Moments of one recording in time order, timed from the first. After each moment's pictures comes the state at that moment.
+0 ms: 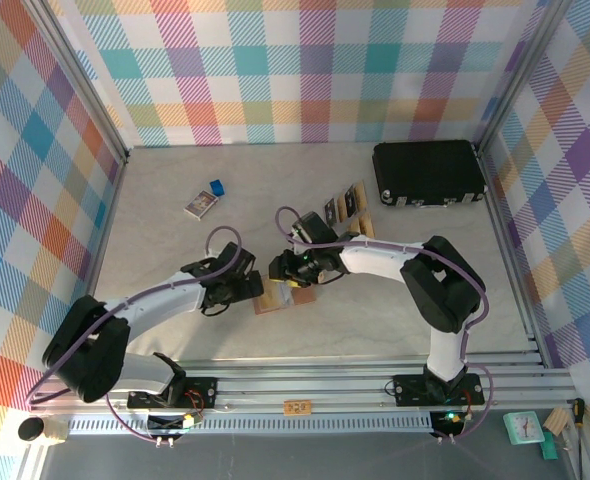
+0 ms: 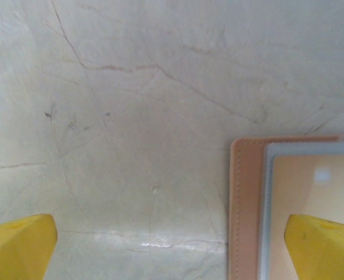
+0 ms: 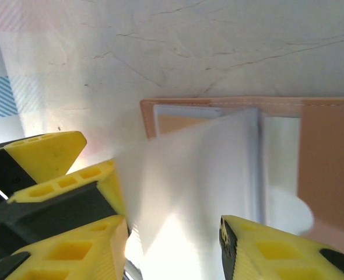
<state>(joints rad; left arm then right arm) -0.58 1.33 0.68 -0.51 -0.19 -0.81 0.79 1.86 1.14 -0.23 -0.54 0.87</state>
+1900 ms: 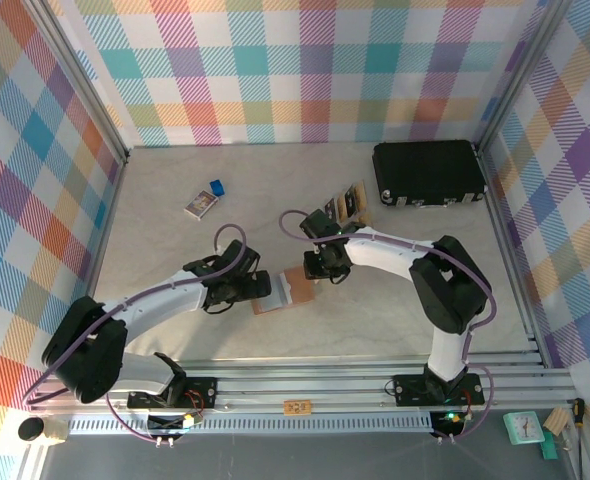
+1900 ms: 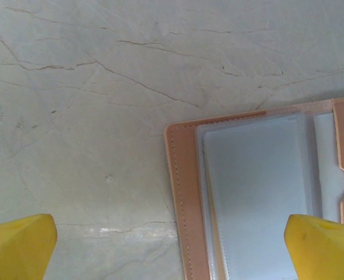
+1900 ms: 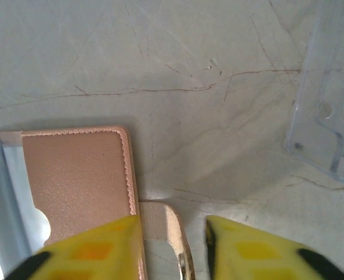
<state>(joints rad) -0.65 1.35 0.72 -0.53 -0.14 -0.76 0.75 1.83 1.20 -0.61 -0.04 0.56</state>
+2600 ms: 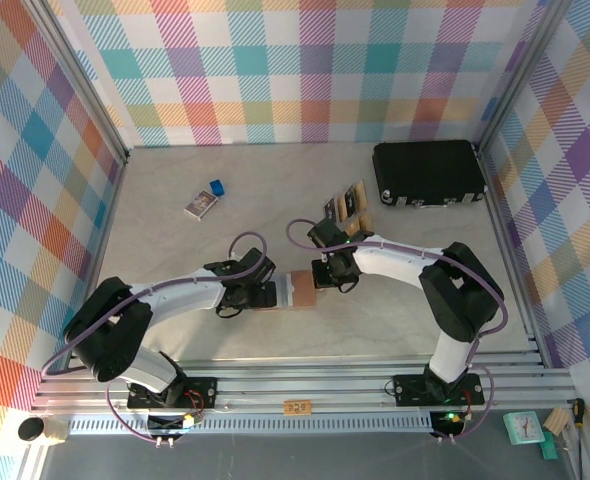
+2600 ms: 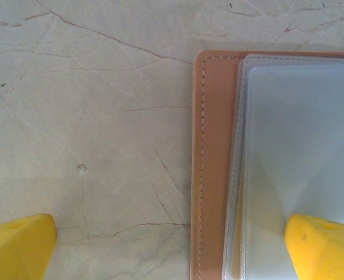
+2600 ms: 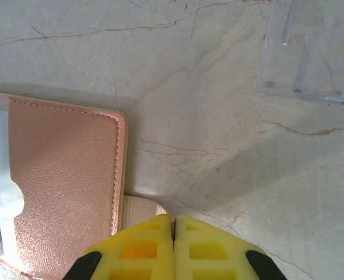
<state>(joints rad) -0.72 1.48 0.74 -0.52 -0.21 -0.76 0.75 1.75 1.09 -0.59 -0.04 0.54</state>
